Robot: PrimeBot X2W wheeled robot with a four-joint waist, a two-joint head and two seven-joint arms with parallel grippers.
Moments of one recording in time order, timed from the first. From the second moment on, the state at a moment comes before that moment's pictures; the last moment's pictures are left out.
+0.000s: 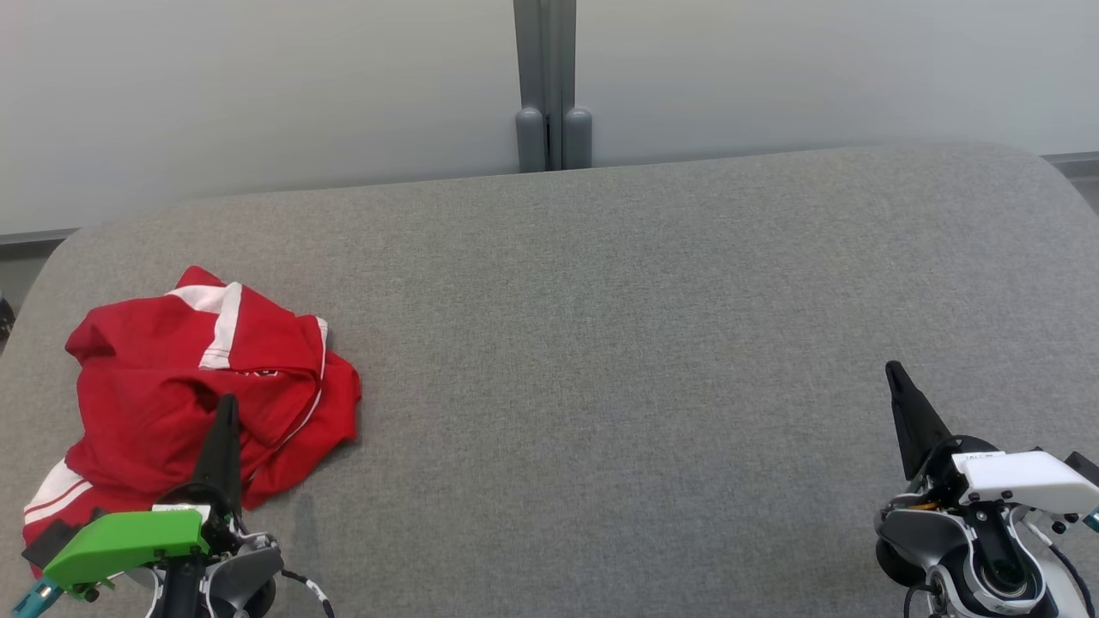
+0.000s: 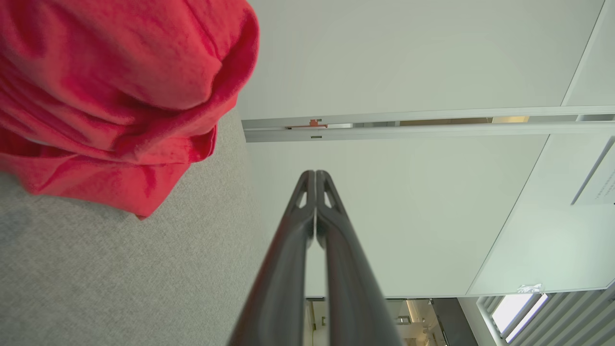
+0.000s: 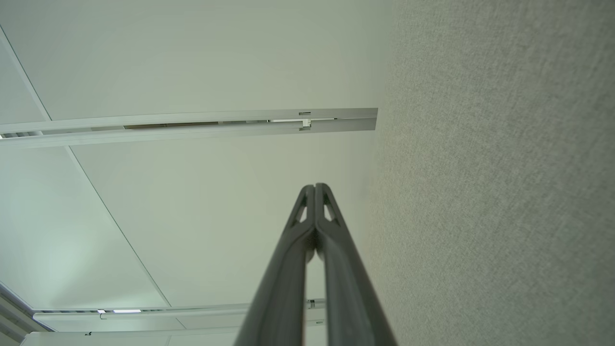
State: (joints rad) left arm -0.10 0.05 0.11 0.24 -1.62 -0.13 0.11; right arm -0.11 -0.05 -0.11 0.24 1.61 0.13 0.11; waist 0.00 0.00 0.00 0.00
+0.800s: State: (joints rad) left arm -0.10 0.05 0.11 0.24 -1.62 -0.13 0.11; right arm -0.11 -0.05 -0.11 0.24 1.61 0.13 0.11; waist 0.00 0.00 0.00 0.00
